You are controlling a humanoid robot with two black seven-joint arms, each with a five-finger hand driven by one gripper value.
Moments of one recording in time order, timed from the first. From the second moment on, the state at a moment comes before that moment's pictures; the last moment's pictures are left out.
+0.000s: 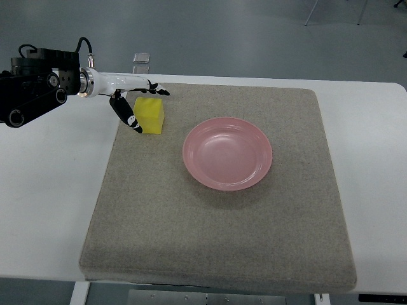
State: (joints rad) left arm -1.28 0.48 0.08 -0.77 1.14 -0.32 -0.30; right arm 0.03 0.00 -0.10 0.16 -0.07 -0.09 0.01
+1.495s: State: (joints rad) left arm -1.31 0.46 -0.03 -0.93 1.13 -0.24 -0.30; right arm 0.03 0.00 -0.10 0.16 -0.07 -0.09 0.01
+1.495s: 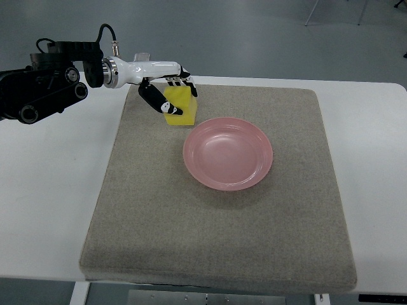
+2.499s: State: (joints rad) left arm -1.31 0.21 0.04 -0.87 1.15 -0.25 -0.30; right arm 0.03 0.00 -0.10 0.16 -0.07 -0.09 0.01
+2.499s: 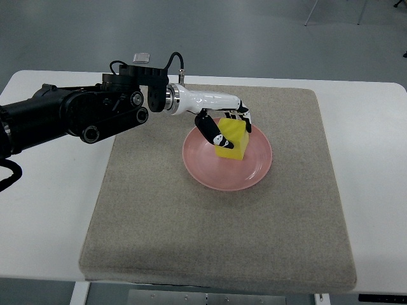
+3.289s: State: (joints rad) left arm -1.31 0.20 0.05 -0.87 1.26 -0.25 -0.30; right arm 0.03 0.00 -0.10 0.16 -0.07 -0.09 0.01
